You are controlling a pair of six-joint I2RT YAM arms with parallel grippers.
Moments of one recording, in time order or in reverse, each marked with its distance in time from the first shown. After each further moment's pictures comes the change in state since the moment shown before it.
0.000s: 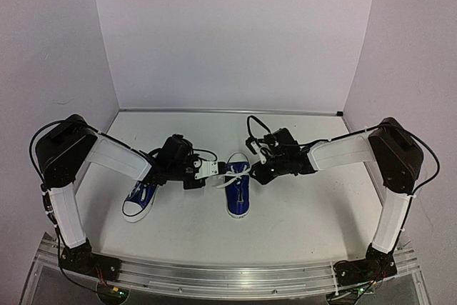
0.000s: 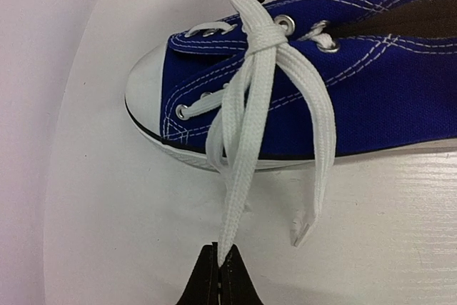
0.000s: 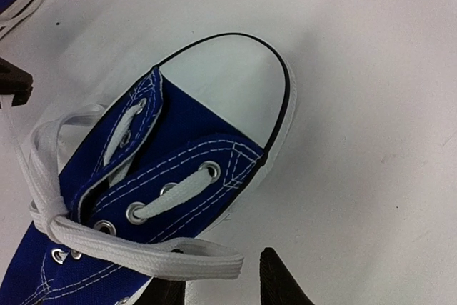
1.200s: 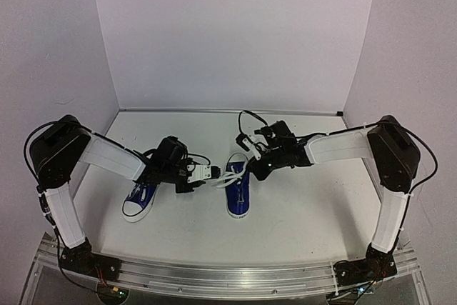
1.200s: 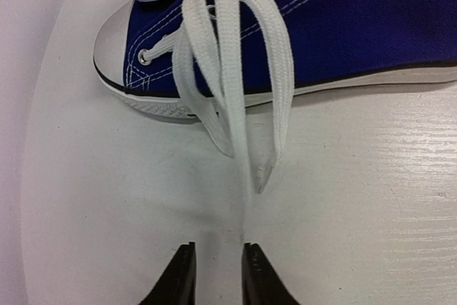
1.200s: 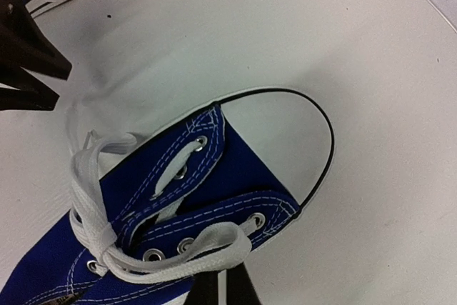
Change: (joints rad) left arm 0.032 -0.045 -0.045 -0.100 0.026 0.005; right arm -0.003 0.027 0.100 -0.057 -0.105 -0.195
